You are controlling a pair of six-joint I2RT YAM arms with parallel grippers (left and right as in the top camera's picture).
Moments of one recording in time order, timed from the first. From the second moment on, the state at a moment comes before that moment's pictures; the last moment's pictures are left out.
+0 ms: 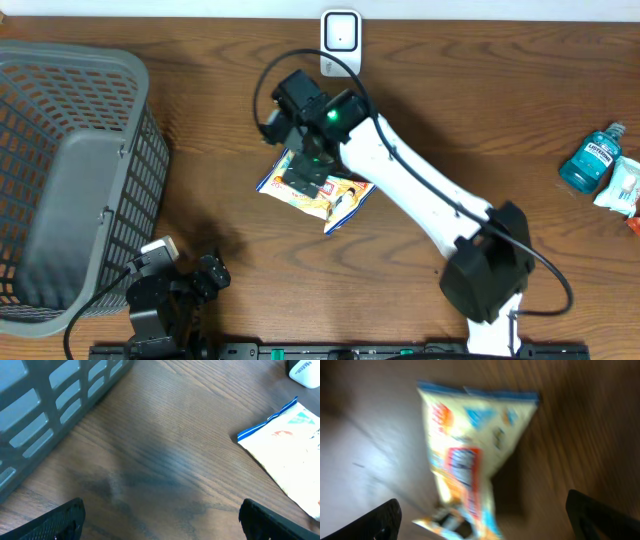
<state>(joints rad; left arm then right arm) 0.14 0.01 0.22 -0.85 0.08 -0.35 0.75 2.02 1.87 -1.11 -0.01 -0.33</state>
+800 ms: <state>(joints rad) 0.14 0.01 0.22 -0.85 0.08 -0.35 0.84 2.16 1.73 -0.97 0.23 -0.11</state>
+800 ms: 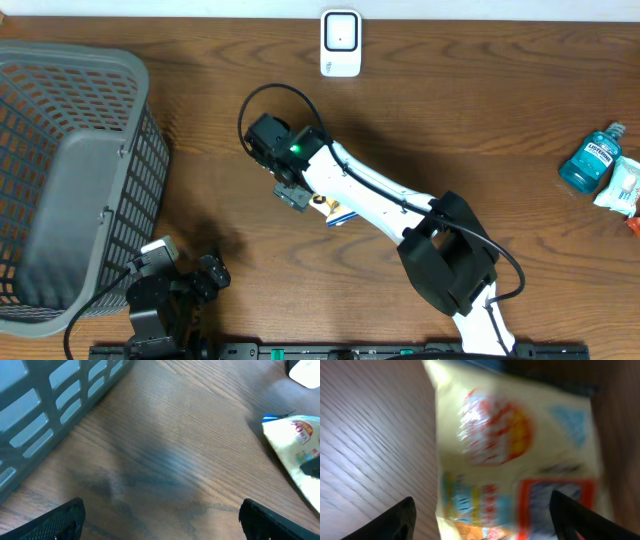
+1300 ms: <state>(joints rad) 0.14 0.01 0.22 -0.84 0.08 -0.35 0.84 2.13 1.51 -0.85 0.26 -0.04</state>
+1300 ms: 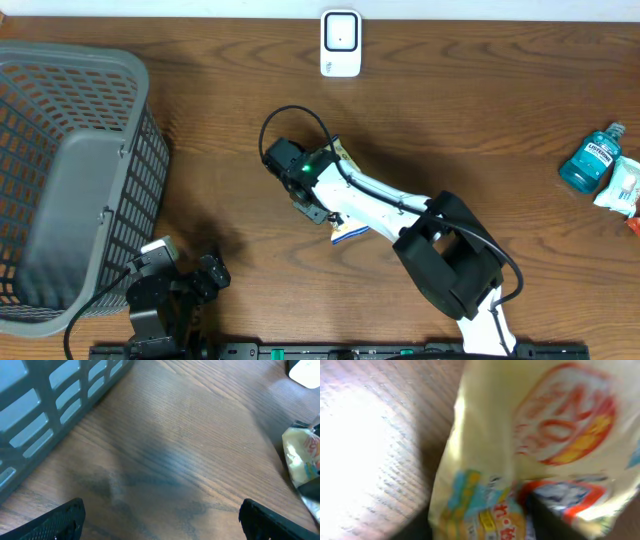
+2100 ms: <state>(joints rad) 0.14 0.01 0.22 -0.85 0.08 -0.35 0.50 2.04 1.55 -1.22 -1.00 -0.71</state>
